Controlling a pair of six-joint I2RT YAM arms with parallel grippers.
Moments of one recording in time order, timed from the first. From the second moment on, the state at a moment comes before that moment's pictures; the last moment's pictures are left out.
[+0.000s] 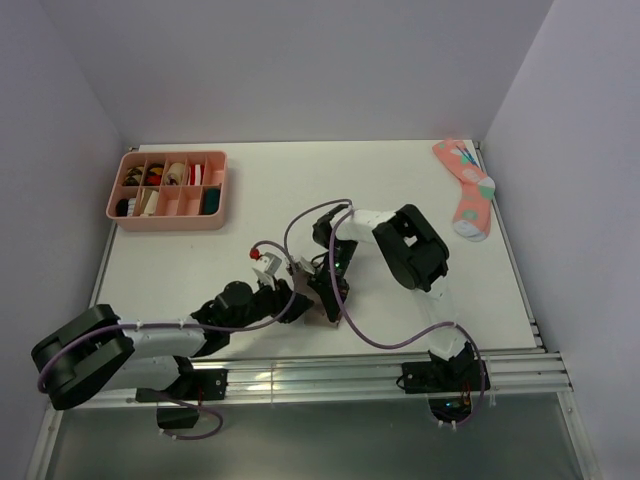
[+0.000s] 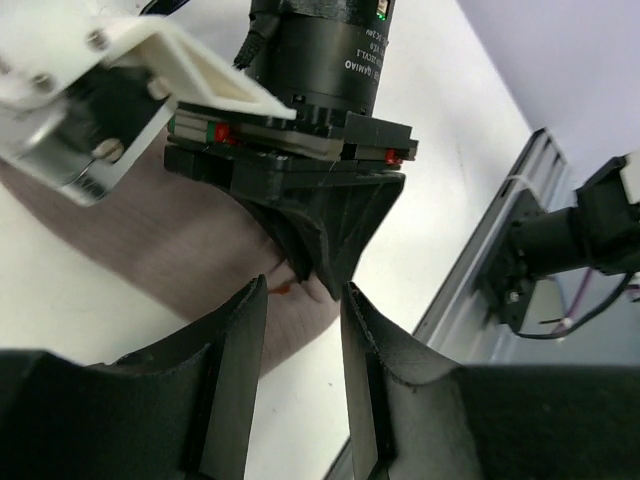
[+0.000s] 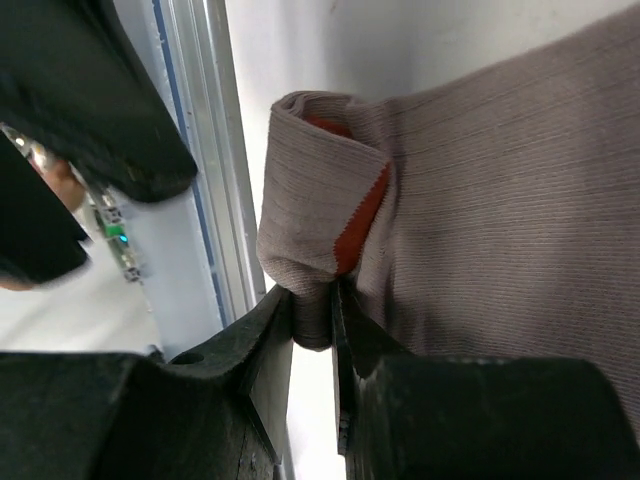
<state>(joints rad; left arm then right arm) -0.92 1.19 0.17 0.79 0.08 -0.66 0.67 2.20 1.46 -1.28 -0.85 -0.88</state>
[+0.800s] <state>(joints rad) -0.96 1.50 0.32 0.76 0.12 -0.51 0.65 2.21 1.46 -1.27 -0.84 -0.77</state>
